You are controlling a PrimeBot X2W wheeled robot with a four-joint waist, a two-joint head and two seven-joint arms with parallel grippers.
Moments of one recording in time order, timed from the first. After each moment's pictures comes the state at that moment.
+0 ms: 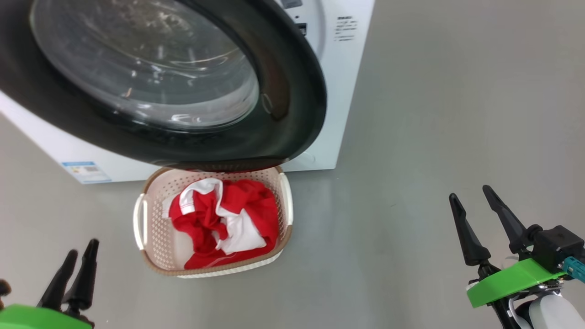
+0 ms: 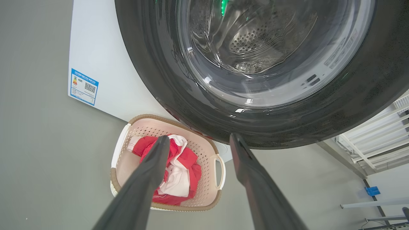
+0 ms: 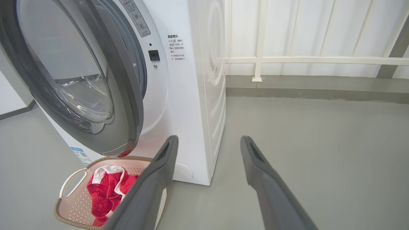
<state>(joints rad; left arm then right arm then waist) -0.12 0.56 -0.41 0.22 -1.31 -0.12 -0.19 -0.14 -0.24 0.06 0.16 0.31 0.13 -0.26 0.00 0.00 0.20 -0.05</state>
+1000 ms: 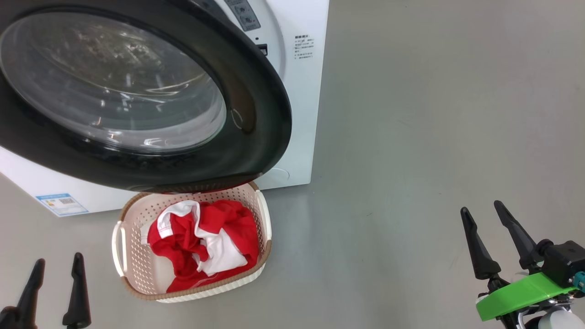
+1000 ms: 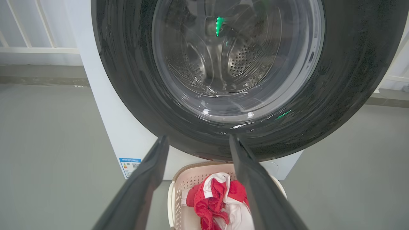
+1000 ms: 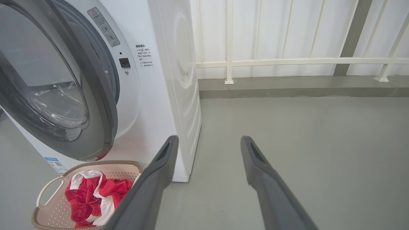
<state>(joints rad) 0.02 0.22 0.08 0.18 -0.37 -0.13 -0.25 -0.08 -0.24 0.02 0.15 0.32 0.13 -0.26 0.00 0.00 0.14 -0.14</state>
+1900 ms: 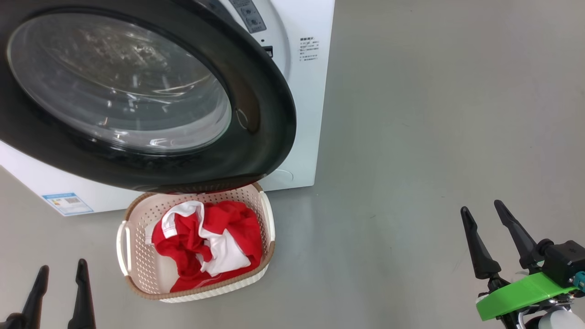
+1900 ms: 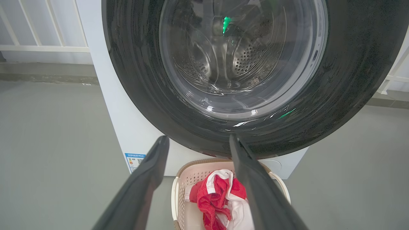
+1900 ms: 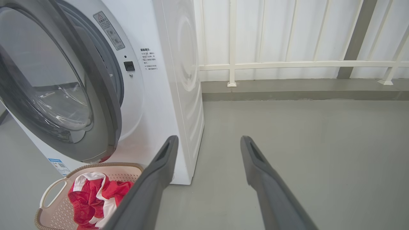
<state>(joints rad) 0.04 0.18 0.11 0.17 -0.33 -0.13 -0.25 -0.08 -0.24 0.02 0.15 0.32 0.13 -0.26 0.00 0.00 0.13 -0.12</state>
